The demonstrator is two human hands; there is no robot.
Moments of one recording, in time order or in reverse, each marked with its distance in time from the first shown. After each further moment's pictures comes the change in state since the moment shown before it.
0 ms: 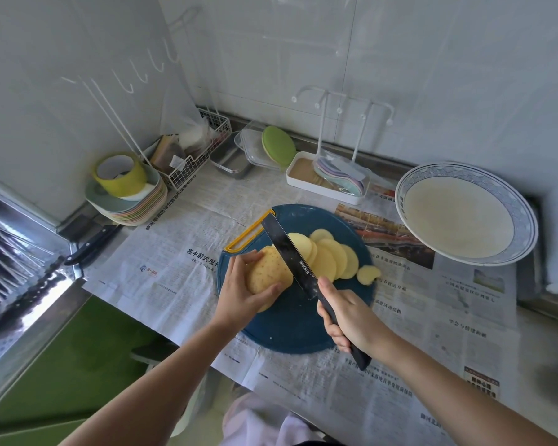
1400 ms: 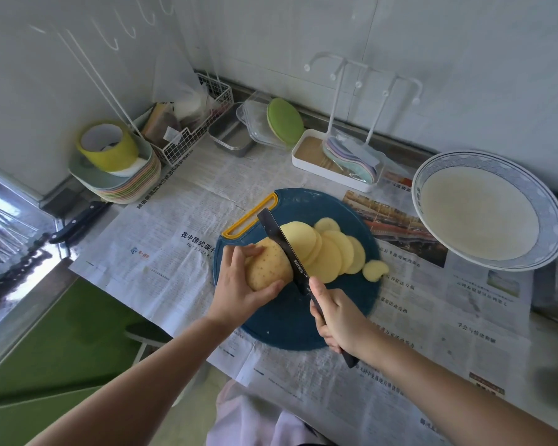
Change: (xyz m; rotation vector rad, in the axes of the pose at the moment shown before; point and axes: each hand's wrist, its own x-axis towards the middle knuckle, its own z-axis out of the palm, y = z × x) left_hand 0.003 -0.006 0.004 0.130 0.057 0.070; right_hand 0.027 0.009 0.013 -0.056 -0.014 0.079
